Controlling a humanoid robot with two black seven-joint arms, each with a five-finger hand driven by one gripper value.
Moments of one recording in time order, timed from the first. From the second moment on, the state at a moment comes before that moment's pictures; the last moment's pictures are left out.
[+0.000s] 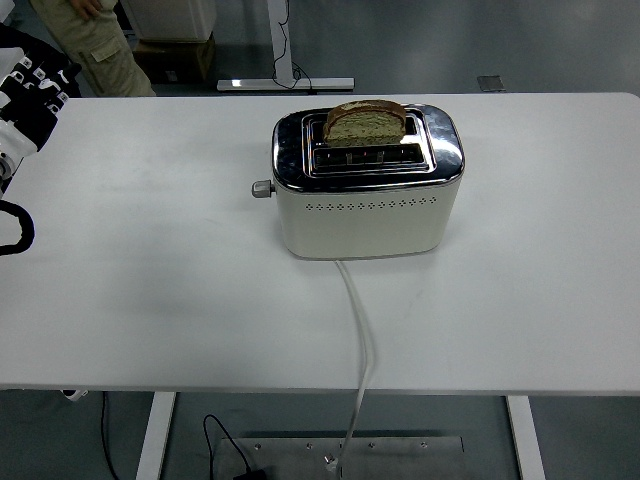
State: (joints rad) left arm -0.92 0.49 -0.55 -0.46 -0.20 -0.32 -0.24; right arm 0.01 0.00 0.29 0.08 -0.32 0.06 0.23
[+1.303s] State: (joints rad) left arm -1.00 0.85 -0.50 -1.28 0.77 -0.39 -0.06; right arm 0.01 0.00 0.29 0.08 -0.32 0.06 0.23
